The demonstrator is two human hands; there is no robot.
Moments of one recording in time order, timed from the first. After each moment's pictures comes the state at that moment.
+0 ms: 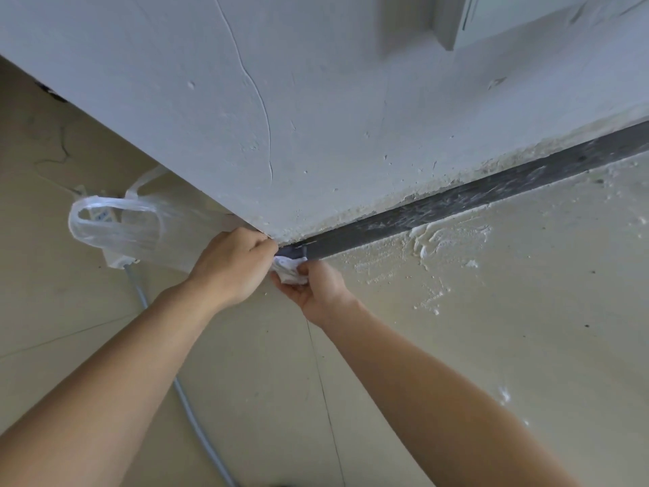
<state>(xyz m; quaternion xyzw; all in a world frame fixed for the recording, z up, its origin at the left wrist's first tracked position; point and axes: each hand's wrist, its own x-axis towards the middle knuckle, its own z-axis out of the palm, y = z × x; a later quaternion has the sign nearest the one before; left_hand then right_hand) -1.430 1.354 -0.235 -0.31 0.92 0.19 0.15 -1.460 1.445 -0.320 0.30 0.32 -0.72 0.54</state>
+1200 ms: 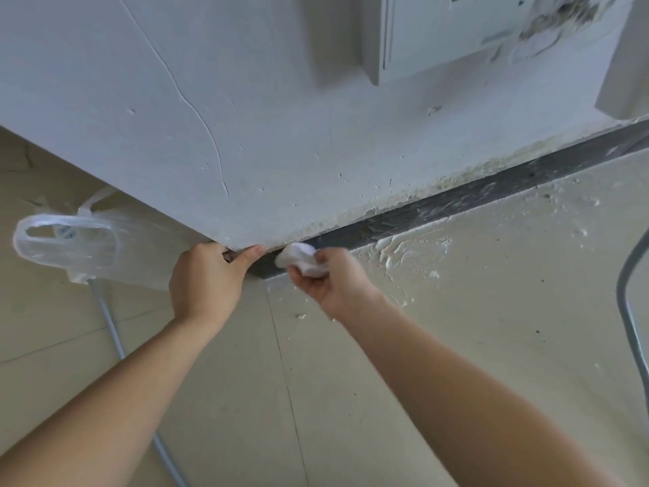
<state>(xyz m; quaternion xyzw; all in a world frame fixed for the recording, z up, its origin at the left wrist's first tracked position) -1.427 1.367 -0.274 -0.35 0.92 0.15 -0.07 -1.507 1.503 -0.307 0.32 0.34 -0.73 0.50</state>
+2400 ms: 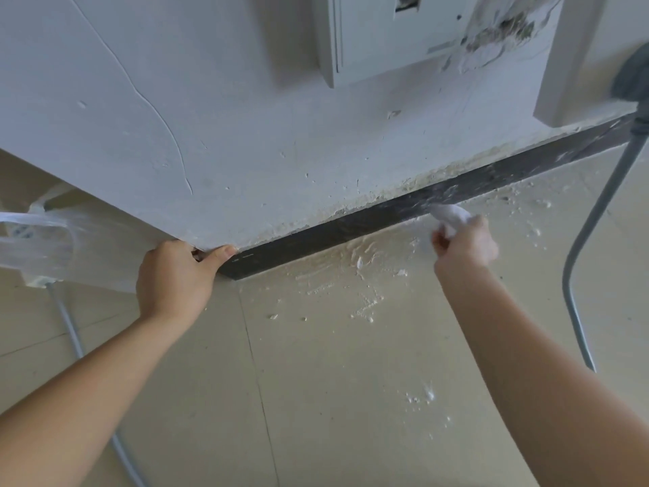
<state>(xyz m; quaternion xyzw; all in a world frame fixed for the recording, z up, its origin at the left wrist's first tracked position) -1.430 1.365 -0.277 -0.36 0.92 0.15 -0.06 -1.592 1.642 -0.321 0.46 0.48 -0.73 0.13</state>
